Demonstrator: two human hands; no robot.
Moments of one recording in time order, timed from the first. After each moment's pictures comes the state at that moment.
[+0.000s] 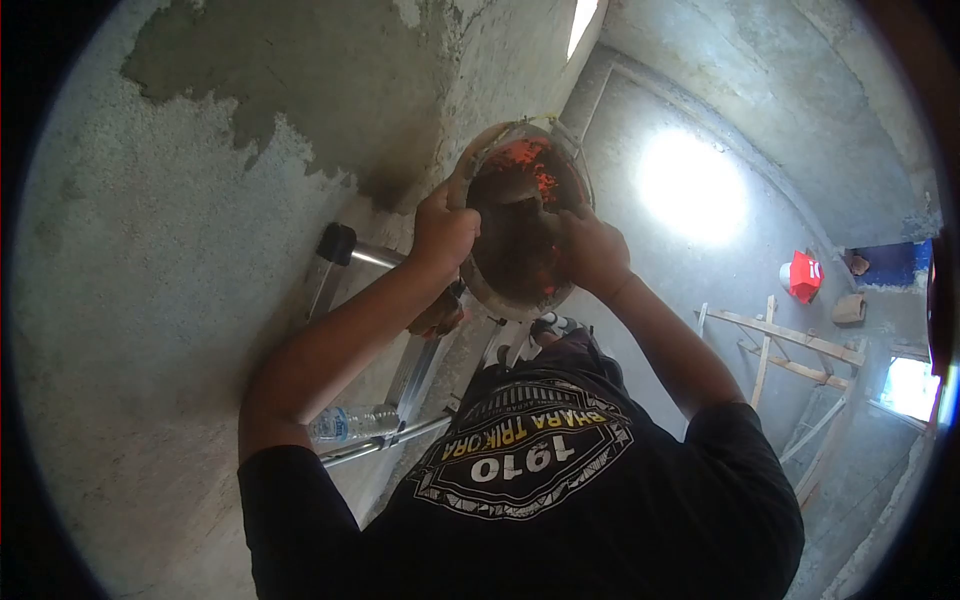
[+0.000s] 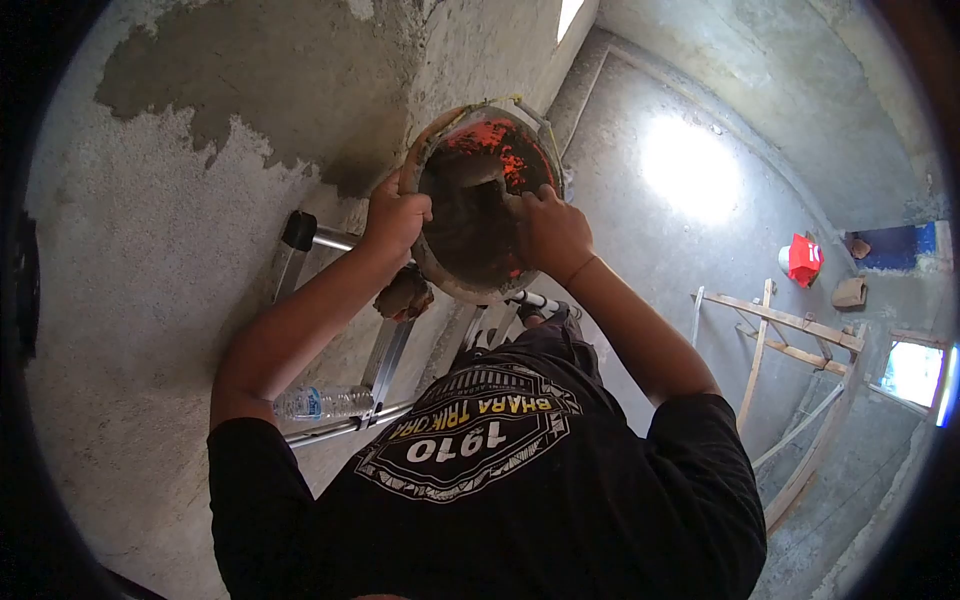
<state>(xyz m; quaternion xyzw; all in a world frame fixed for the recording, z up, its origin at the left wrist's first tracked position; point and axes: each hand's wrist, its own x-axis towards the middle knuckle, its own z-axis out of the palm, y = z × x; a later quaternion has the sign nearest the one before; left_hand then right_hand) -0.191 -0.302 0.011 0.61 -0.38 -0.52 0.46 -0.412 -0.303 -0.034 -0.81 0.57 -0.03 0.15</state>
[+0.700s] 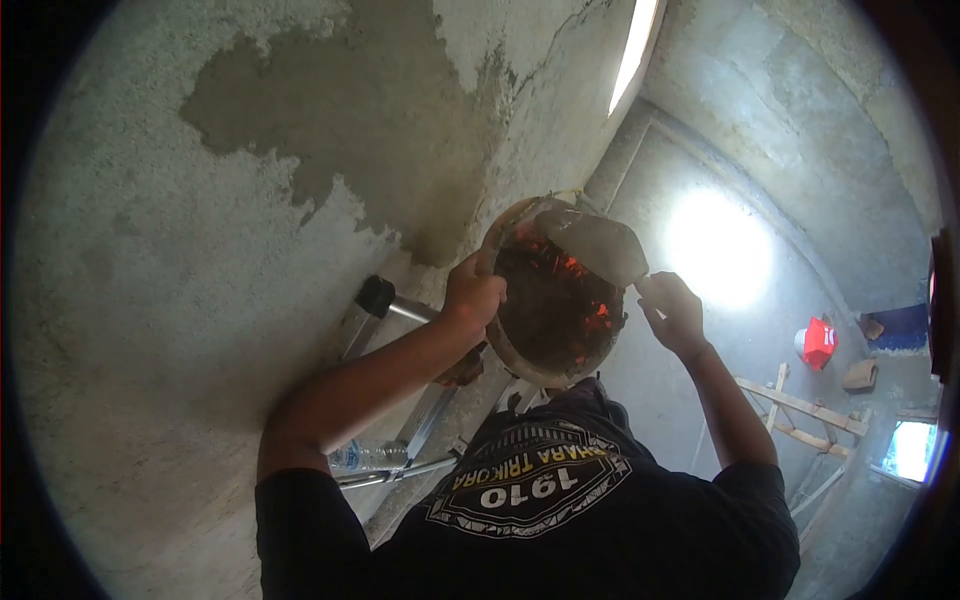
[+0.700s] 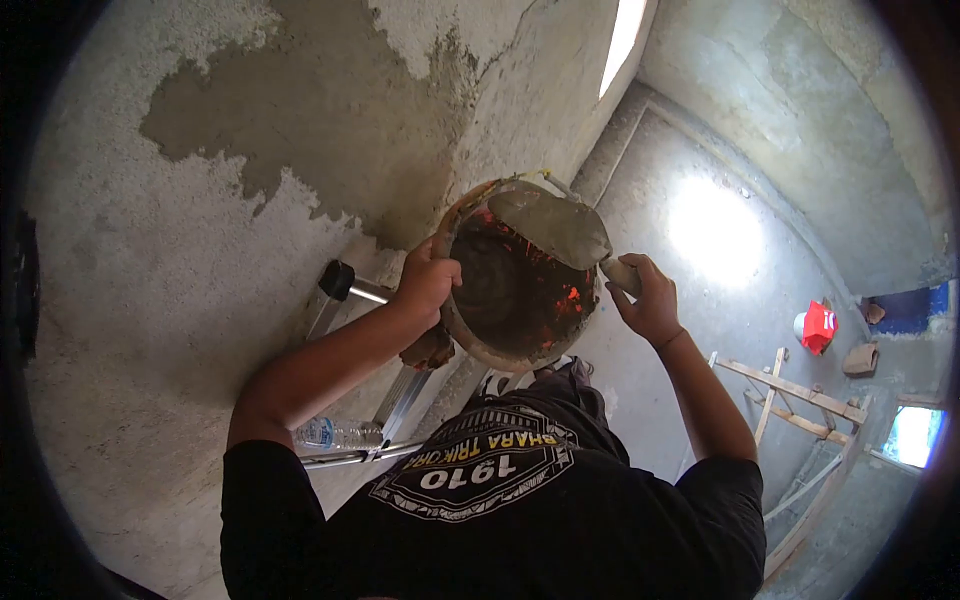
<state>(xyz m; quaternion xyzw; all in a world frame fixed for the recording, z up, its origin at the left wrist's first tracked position) -0.185 -0.306 0.002 0.63 -0.30 -0.55 0.46 -0.515 -0.336 -0.043 -0.82 0.47 -0.29 0.17</state>
